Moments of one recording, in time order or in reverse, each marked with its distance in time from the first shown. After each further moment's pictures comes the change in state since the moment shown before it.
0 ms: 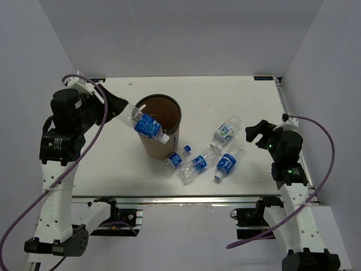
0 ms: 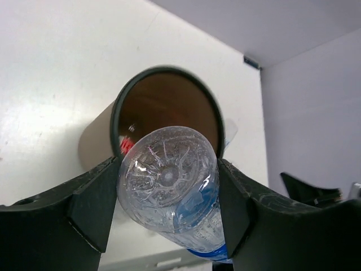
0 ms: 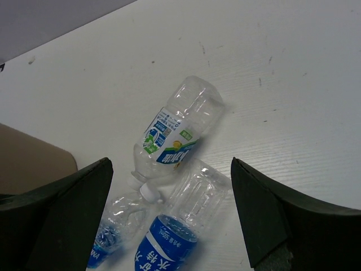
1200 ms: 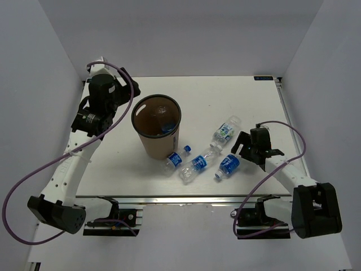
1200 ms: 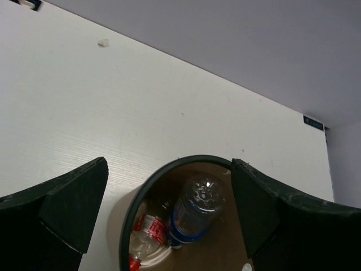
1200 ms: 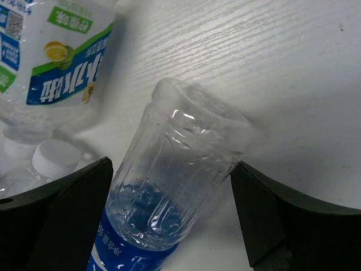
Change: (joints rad) left arm -0.220 0.241 -0.058 0.385 -0.460 0.080; right arm 0.185 0.499 -0.055 -0.021 0.154 0.120
